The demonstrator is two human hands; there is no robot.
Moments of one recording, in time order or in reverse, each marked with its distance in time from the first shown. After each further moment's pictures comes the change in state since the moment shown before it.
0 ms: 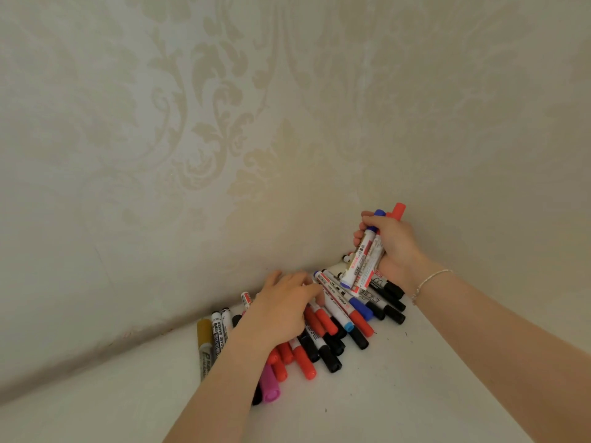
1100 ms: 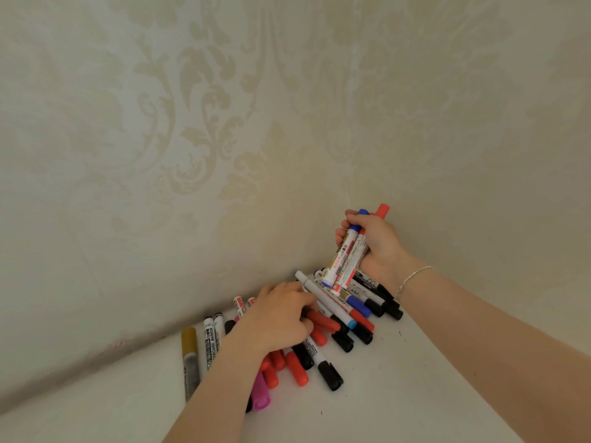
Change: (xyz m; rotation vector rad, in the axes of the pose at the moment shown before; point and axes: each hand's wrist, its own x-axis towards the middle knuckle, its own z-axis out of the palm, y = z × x) left_hand -0.001 0.004 -0.002 -0.103 -0.094 -0.002; right_hand -0.005 0.001 0.012 0.115 -0.045 0.078
